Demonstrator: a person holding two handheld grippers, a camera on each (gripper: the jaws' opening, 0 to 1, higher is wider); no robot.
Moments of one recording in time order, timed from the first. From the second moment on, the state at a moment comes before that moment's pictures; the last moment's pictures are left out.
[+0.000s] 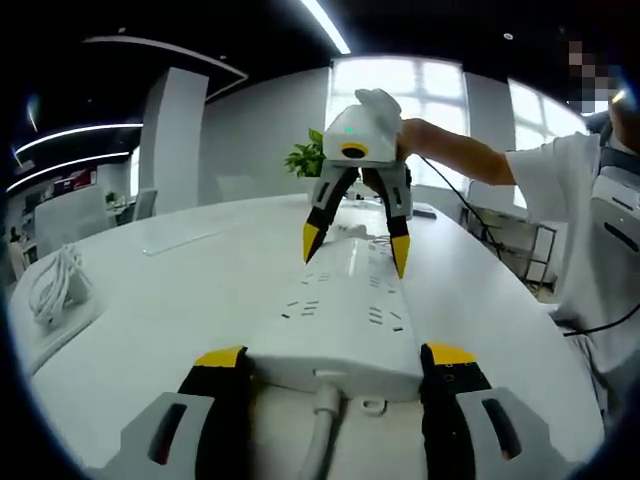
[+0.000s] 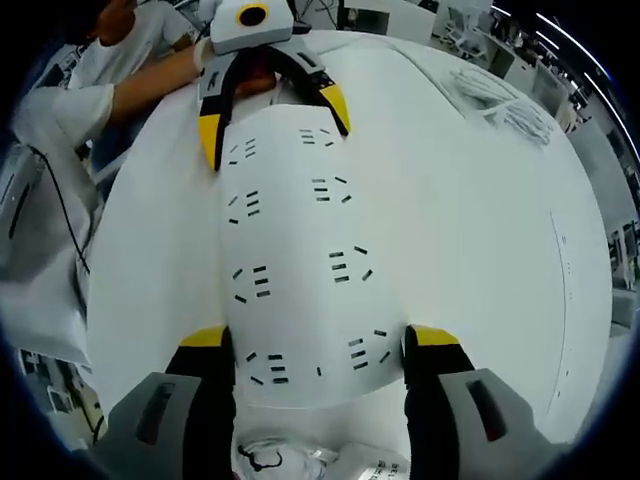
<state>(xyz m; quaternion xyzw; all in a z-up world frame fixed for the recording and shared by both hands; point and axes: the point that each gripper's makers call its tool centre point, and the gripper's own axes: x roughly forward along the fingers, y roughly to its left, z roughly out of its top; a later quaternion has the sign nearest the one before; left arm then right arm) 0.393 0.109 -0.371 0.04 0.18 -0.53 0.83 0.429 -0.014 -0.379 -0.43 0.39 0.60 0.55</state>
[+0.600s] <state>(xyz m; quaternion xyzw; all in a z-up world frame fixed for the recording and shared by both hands) 0.400 0.107 -0.371 0.05 0.18 -0.56 0.81 0.424 -0.020 -0.378 -0.42 0.40 0.57 0.58</state>
